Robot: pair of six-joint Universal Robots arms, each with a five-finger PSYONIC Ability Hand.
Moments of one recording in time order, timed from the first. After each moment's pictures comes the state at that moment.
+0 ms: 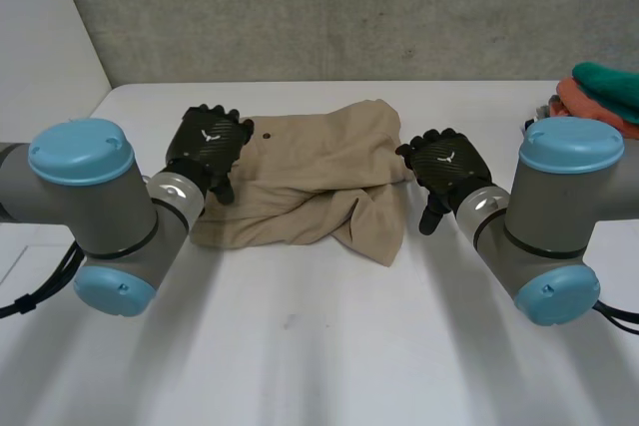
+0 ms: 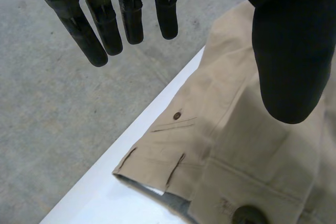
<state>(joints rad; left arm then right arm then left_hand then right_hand) 4.29 -2.12 -1.43 3.46 -1.52 3.62 2.01 -0.96 1.35 -0.15 1.48 2.75 0.36 0.36 0.36 0.35 0.17 0.24 0.22 0.22 0.22 0.05</state>
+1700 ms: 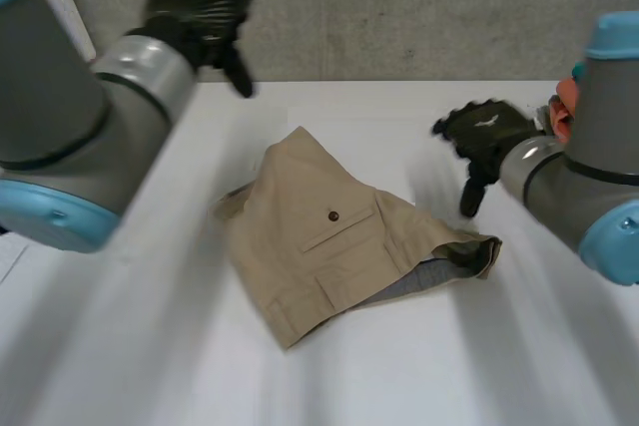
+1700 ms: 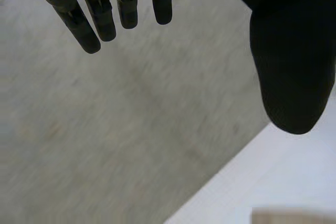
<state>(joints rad) 4.19 -1.89 -1.11 3.15 -1.58 3.43 2.00 -1.11 1.16 0.32 1.55 2.70 0.22 0.21 0.22 0.21 0.06 0.24 0.22 0.21 0.21 0.05</state>
